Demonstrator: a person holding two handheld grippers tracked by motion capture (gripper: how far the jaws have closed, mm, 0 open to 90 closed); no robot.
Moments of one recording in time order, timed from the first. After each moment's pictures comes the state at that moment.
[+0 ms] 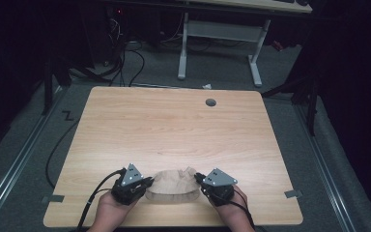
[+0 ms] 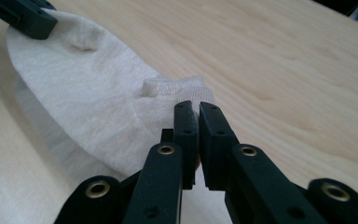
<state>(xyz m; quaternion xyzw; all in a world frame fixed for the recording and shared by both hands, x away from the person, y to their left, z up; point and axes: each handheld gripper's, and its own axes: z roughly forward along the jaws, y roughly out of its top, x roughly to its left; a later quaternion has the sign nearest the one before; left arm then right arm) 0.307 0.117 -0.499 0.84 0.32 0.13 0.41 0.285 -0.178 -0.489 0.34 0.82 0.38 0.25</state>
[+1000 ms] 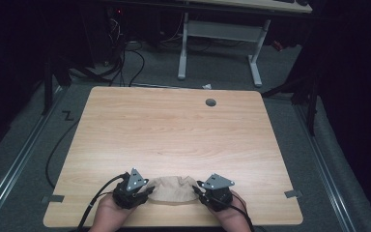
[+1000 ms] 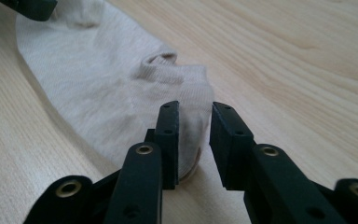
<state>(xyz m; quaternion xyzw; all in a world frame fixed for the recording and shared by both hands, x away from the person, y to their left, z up) 0.305 0.115 -0.508 0.86 0.32 0.15 0.37 0.283 -0.181 -0.512 0.36 0.84 0.36 0.19</state>
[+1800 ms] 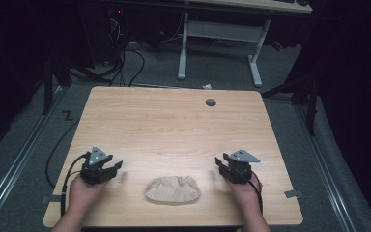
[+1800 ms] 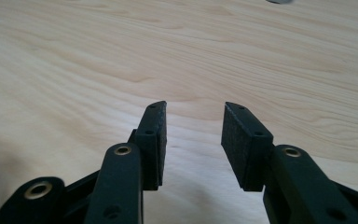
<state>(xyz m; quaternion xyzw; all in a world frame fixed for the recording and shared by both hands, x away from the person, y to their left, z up) 0.377 0.221 -0.517 0.79 0.45 0.20 0.38 0.349 -0.251 -0.508 0.49 0.74 0.38 0.26</state>
